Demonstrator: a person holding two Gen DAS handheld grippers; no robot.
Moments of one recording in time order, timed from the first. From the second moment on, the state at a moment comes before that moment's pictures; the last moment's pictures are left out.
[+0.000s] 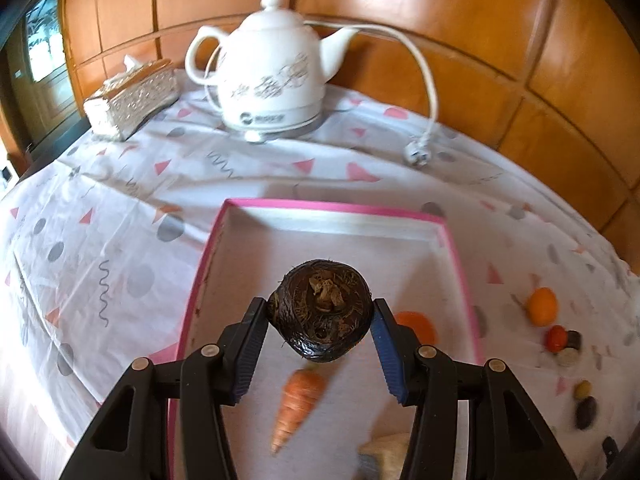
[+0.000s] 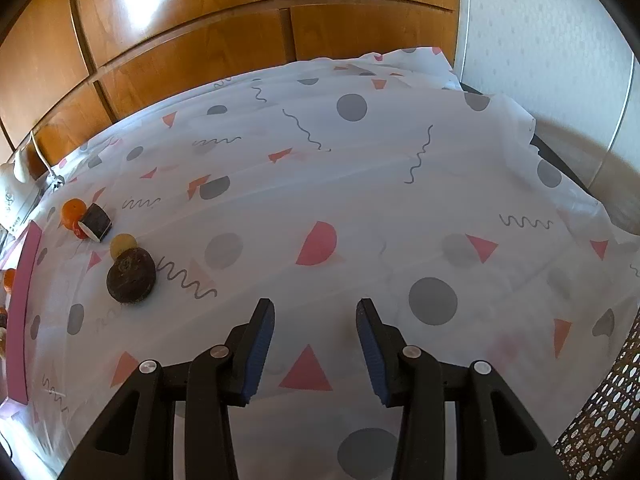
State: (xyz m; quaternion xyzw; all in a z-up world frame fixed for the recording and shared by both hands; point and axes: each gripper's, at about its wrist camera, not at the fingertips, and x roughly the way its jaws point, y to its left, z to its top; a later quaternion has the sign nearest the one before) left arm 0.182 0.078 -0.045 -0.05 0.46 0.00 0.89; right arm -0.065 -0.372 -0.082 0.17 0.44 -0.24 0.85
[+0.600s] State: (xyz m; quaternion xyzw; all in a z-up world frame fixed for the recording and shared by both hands) left arm 0.107 0.055 0.007 -0.04 0.38 -0.02 0.93; right arm -0.066 -0.366 -0.079 0.17 0.43 -0.24 0.85
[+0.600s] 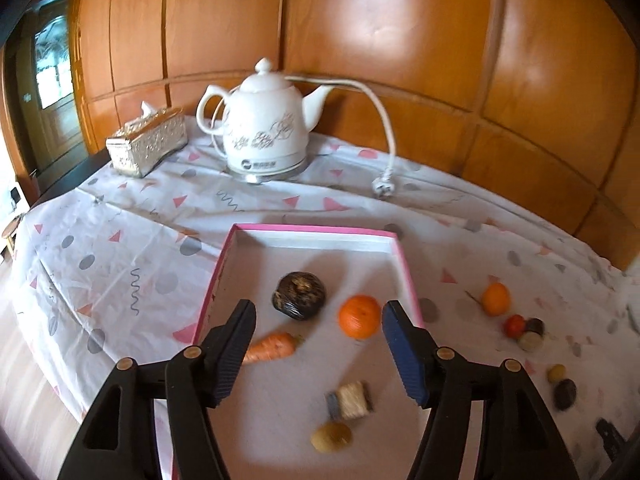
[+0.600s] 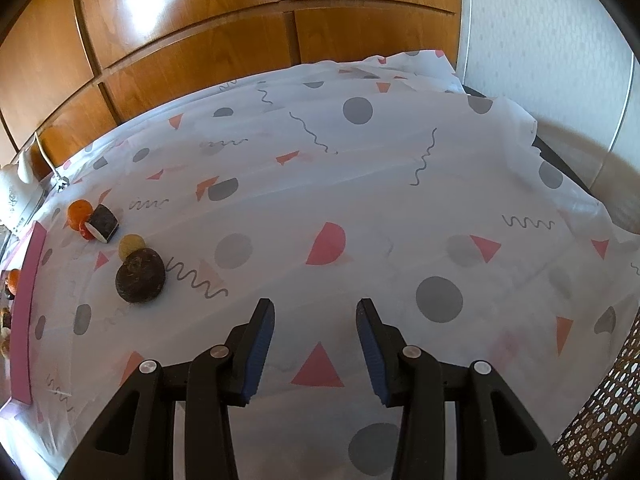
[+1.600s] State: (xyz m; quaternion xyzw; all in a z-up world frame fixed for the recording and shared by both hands) left arm 0.024 0.035 0.001 -0.04 0.37 -0.06 0.93; right arm -0.075 -0.357 -0.080 0.16 0.43 -0.23 0.86
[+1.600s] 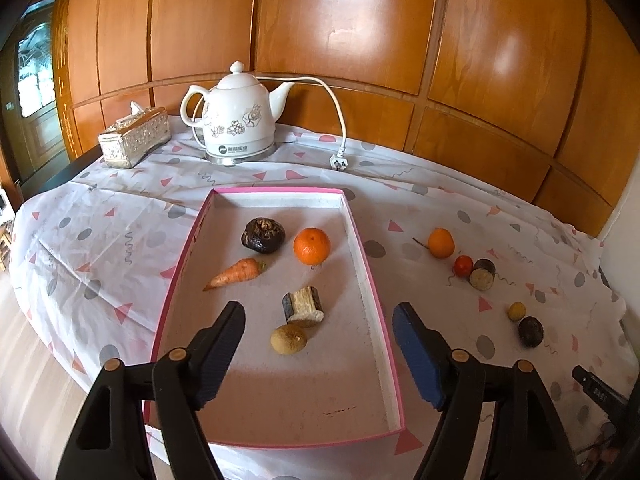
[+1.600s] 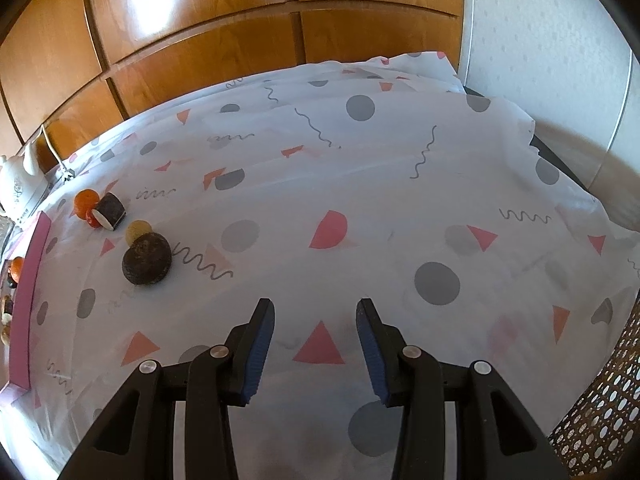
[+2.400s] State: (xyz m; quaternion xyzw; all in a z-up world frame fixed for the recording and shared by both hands) left arm 0.016 0.053 -0.024 -0.07 0.39 -0.04 0.92; right arm -0.061 -0.338 -0.084 0.14 0.45 -0.21 0.86
